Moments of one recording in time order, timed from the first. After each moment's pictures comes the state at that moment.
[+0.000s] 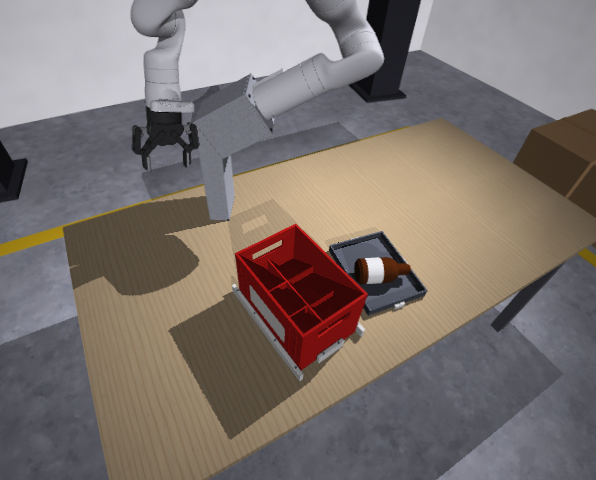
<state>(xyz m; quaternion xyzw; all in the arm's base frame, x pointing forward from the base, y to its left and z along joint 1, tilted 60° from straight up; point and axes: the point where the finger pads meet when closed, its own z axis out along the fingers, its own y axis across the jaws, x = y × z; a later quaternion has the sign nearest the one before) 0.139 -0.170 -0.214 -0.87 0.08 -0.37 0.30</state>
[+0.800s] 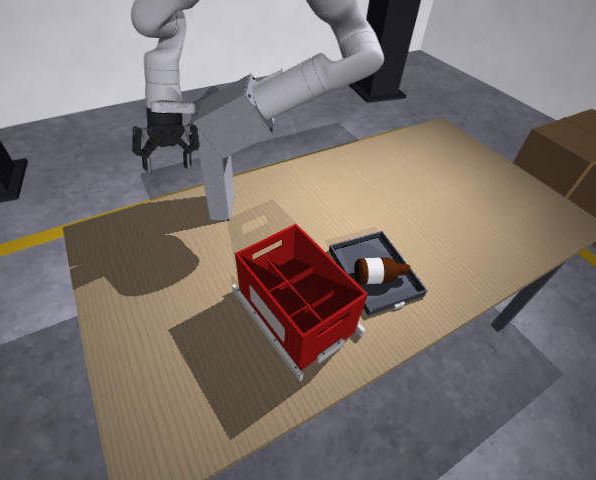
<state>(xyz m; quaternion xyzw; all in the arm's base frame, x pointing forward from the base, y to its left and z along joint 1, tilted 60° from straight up) 0.144 -0.172 -0.212 -0.87 0.08 -0.37 0.30</state>
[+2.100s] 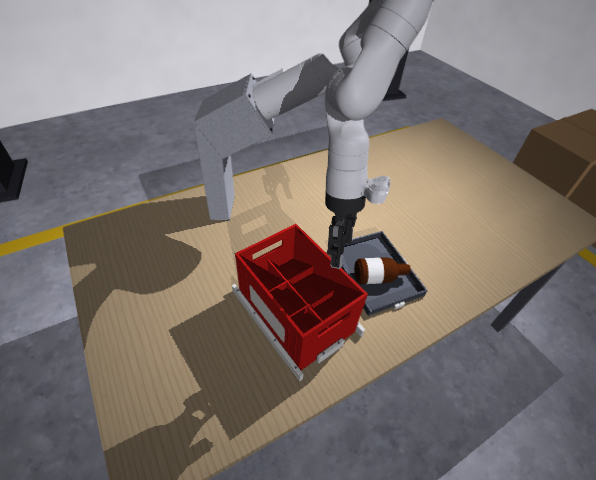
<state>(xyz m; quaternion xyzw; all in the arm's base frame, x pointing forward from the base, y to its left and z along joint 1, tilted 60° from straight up) 0.458 -0.113 0.120 -0.82 -0.19 -0.48 0.23</state>
